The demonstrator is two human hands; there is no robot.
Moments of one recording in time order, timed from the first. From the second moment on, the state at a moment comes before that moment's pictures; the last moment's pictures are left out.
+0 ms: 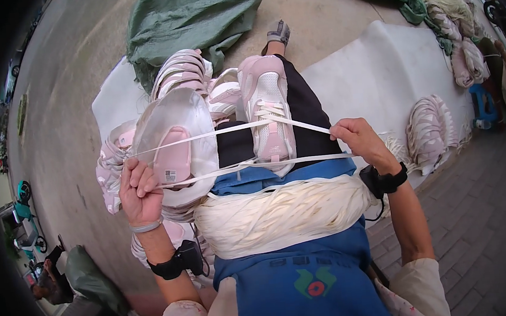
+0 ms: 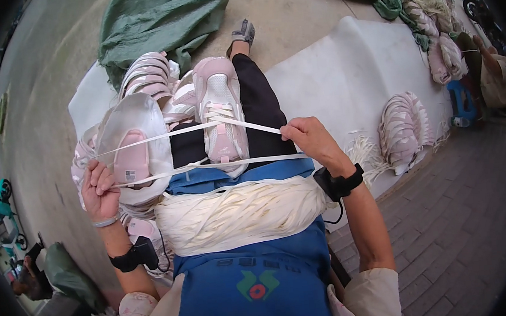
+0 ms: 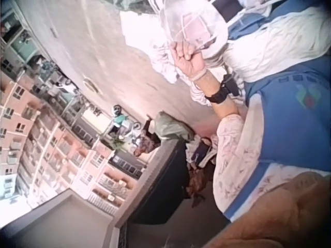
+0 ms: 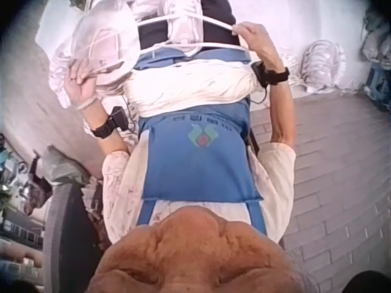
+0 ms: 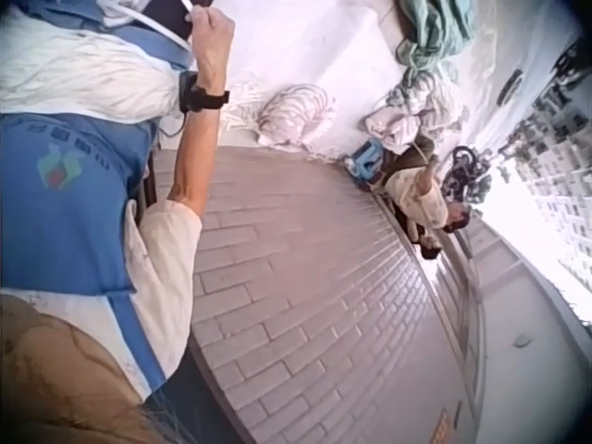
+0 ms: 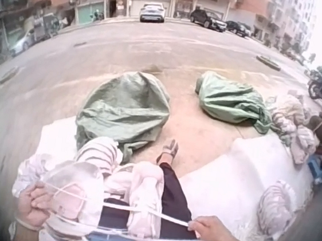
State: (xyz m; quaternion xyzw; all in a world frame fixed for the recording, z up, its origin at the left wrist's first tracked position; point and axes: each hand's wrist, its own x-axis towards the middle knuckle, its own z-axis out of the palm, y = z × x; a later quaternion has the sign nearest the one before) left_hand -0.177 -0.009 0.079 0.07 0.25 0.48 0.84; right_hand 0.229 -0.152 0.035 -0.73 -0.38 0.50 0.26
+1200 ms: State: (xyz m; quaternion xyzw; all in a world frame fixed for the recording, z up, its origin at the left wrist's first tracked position) left_hand -0.038 -0.002 0.023 0.71 0.46 0.05 0.54; right_hand 0.190 -0.111 0.019 -0.72 -0.49 0.30 0.38
